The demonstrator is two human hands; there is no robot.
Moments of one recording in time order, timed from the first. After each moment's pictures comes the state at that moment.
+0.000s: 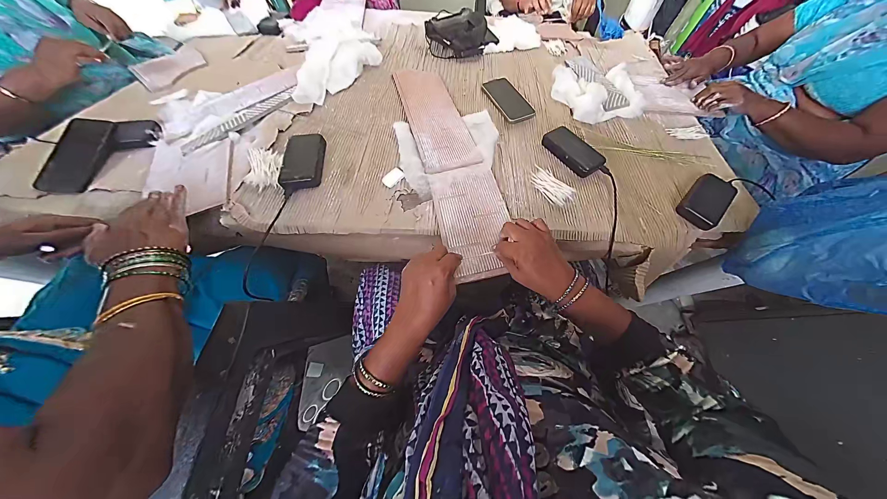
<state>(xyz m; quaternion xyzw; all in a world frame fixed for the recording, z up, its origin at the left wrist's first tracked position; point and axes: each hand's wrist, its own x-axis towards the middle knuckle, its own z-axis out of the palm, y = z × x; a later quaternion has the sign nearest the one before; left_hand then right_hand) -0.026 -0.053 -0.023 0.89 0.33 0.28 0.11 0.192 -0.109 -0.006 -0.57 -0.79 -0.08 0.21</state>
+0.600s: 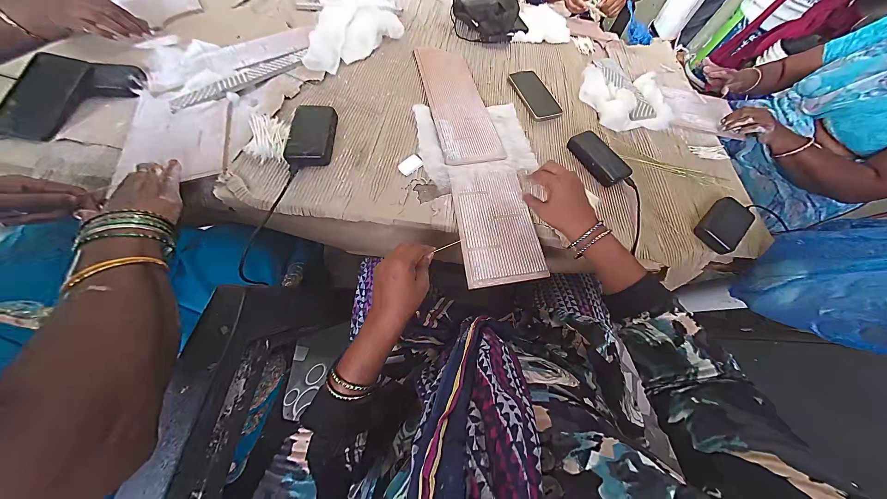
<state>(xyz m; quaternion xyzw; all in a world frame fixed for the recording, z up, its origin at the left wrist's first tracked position) -0.077 -0.027 -0.040 0.81 0.44 0.32 0.22 0.231 -0.033 0.023 -0.67 -0.70 0.01 0.23</state>
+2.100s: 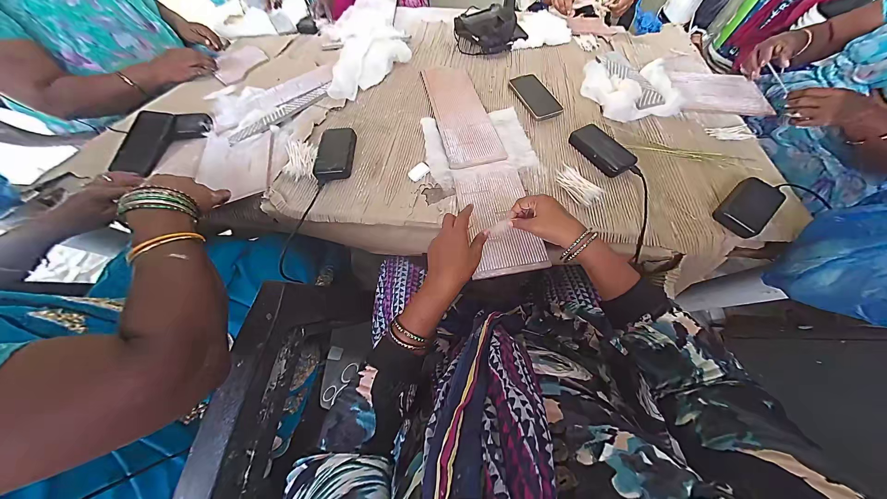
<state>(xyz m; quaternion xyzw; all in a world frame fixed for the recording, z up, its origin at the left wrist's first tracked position) -0.003 -0.028 0.003 0.80 0.49 0.19 0.31 0.211 -0.047 0.016 -0.67 -0.62 0.32 0.24</state>
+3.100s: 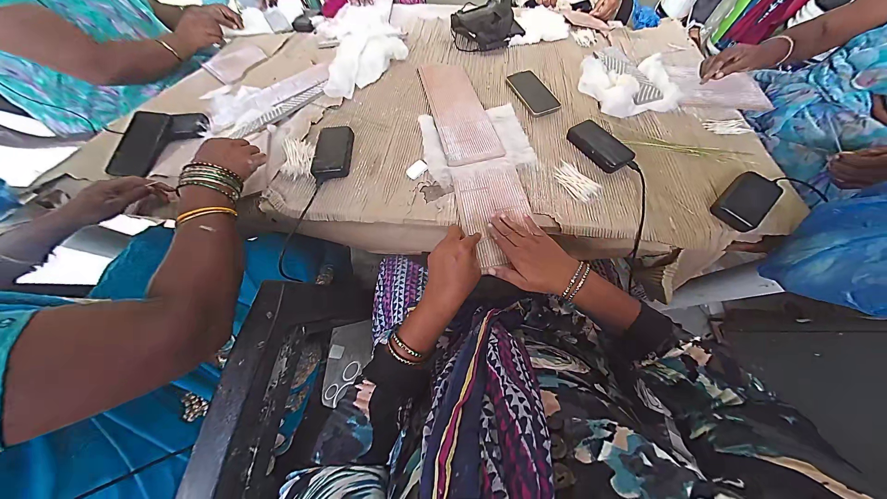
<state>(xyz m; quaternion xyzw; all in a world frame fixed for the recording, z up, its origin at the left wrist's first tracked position) -0.008 -0.052 -0.003 0.84 0.47 0.16 0.21 0.176 -0.100 -0.013 -0.58 -0.81 0.09 0.03</state>
